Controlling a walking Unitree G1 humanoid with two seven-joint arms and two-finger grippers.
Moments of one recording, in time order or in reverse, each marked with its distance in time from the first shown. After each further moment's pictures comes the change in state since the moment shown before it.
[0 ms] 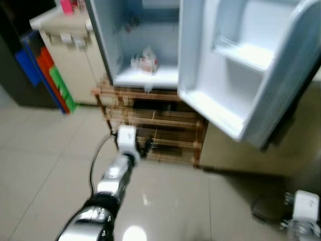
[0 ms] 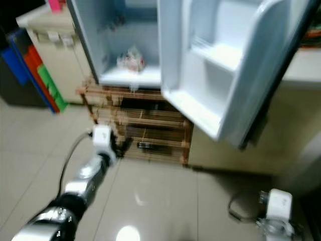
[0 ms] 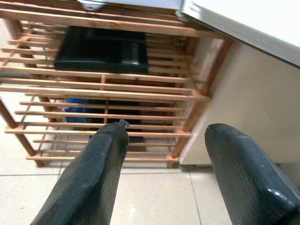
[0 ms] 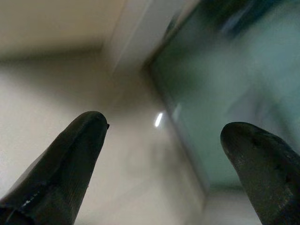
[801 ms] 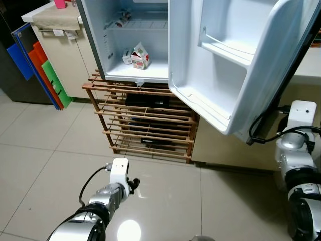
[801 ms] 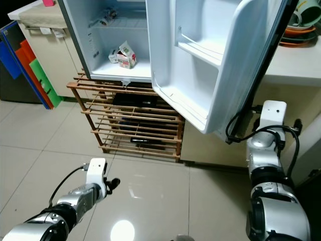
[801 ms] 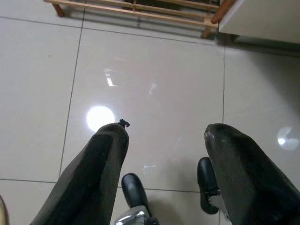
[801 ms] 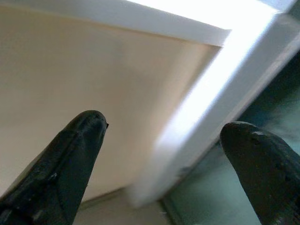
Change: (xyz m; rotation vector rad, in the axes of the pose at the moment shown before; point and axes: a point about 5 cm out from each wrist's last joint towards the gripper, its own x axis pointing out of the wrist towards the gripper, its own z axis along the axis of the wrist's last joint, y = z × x) left arm -0.038 0.031 -0.088 -0.047 0.538 0.141; right arm -0.030 0.058 0.188 0.185 -0.475 0.086
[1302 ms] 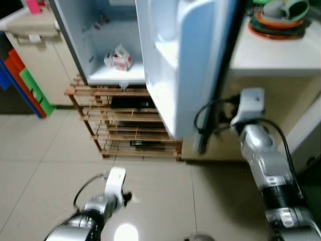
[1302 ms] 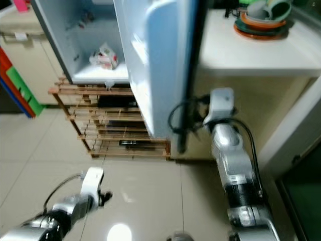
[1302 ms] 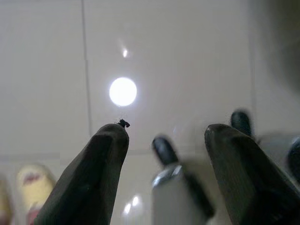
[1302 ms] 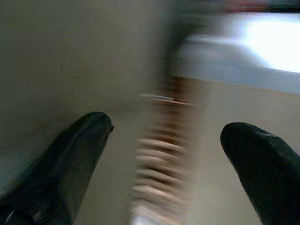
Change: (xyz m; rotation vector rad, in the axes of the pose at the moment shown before) left arm -0.008 0.028 -0.043 0.122 0.182 0.084; right arm -0.137 0.069 0.066 0.213 -0.224 1.162
